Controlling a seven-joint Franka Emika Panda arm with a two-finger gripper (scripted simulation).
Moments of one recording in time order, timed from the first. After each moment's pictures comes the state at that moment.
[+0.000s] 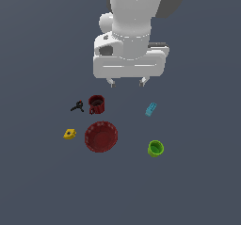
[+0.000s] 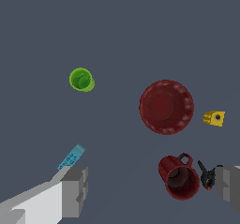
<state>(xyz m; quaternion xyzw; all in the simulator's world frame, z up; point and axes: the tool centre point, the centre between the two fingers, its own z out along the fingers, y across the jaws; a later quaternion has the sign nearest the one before) 0.001 0.023 0.334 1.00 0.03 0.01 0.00</state>
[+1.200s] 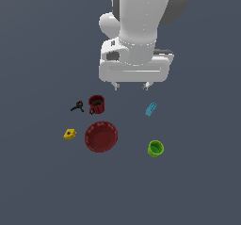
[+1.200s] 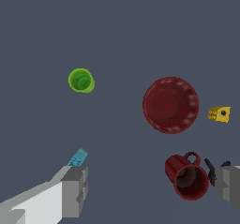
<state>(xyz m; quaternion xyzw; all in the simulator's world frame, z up) 0.003 0.036 0.320 1.00 0.01 0.01 0.01</state>
